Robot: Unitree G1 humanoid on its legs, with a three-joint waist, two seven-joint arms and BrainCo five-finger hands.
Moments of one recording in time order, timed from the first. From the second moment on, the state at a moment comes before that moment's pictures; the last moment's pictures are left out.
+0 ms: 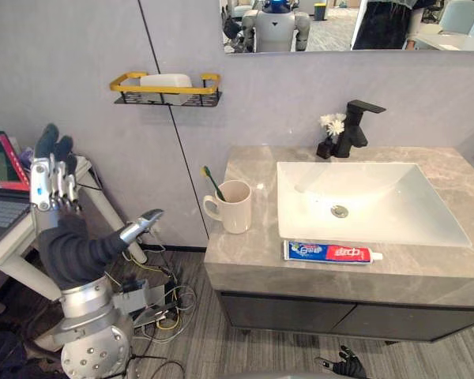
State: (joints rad) left arm 0.35 0.01 0.14 -0.85 0.06 -0.26 0.12; right arm 0.19 -0.03 -0.23 0.96 -0.12 -0.08 -0.06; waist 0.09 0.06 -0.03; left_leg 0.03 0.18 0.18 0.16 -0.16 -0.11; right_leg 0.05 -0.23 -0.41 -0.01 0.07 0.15
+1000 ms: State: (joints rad) left arm -0.33 0.38 -0.54 0.05 0.24 -0.12 -0.20; right arm -0.02 -0.21 -0.06 1.13 -0.33 -0.04 0.03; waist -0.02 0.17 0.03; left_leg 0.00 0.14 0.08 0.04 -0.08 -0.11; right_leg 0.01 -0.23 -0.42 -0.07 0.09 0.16
